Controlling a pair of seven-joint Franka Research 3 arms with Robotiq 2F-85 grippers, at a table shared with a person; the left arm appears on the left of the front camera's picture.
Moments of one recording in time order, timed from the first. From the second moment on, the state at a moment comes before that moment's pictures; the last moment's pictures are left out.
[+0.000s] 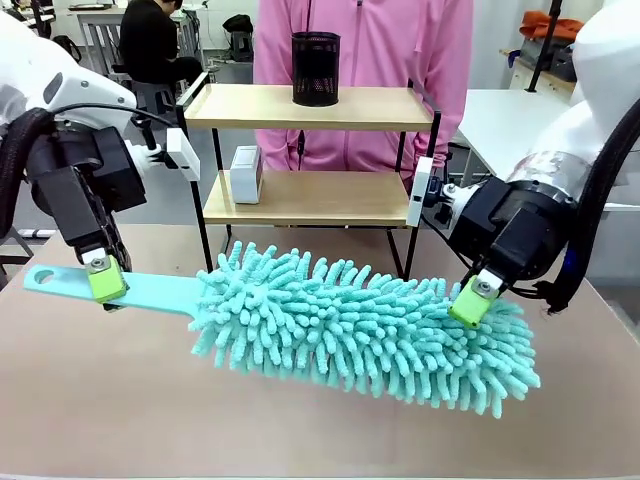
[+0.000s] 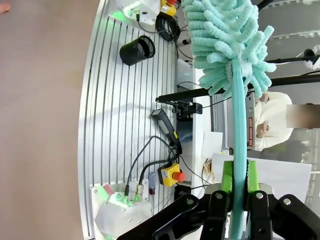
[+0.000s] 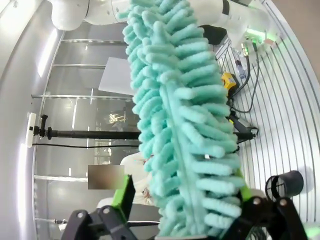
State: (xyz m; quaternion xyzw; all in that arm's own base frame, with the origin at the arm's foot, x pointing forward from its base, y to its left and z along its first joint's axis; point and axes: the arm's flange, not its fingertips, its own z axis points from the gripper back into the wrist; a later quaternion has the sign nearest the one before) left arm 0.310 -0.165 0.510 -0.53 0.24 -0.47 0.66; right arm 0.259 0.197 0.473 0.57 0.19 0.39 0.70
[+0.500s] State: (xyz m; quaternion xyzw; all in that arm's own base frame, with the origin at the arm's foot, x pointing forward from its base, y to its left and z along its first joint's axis) left arm 0.311 -0.165 0.512 -0.53 0.23 -0.47 0.67; right arm 0.259 0.196 0.471 0.56 0.19 0.39 0.70
